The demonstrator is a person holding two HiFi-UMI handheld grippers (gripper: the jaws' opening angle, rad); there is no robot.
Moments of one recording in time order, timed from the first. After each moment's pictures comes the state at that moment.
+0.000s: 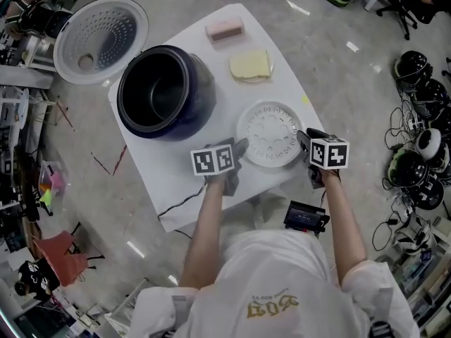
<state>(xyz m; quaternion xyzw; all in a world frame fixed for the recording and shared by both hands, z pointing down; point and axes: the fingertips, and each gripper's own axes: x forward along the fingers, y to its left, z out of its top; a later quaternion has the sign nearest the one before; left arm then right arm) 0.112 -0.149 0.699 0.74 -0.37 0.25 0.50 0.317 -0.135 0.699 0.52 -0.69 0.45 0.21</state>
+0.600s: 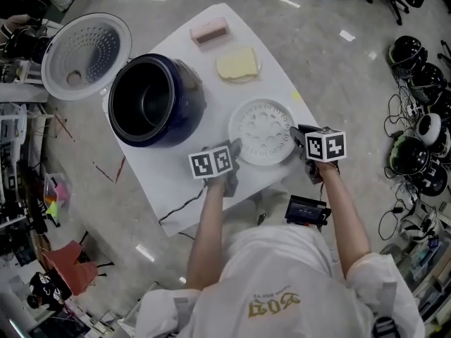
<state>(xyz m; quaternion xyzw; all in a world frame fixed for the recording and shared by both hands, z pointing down) 0.125 -0.148 0.703 0.74 -0.37 0.27 0.50 0.308 -0.137 0.694 0.47 -0.71 0.48 0.18</state>
